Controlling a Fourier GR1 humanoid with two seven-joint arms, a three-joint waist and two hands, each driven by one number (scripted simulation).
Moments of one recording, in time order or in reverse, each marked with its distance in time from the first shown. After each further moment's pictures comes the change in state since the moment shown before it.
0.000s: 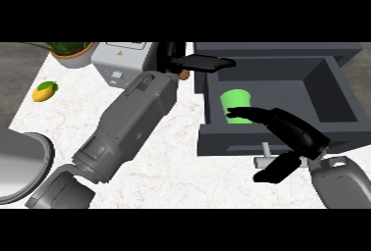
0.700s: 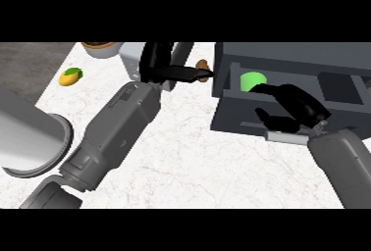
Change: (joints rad) left arm 0.138 0.054 0.004 -0.091 0.011 -0.111 -0.029; right arm -0.167 -0.023 -0.067 0.368 0.234 -0.173 -0.148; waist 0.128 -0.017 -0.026
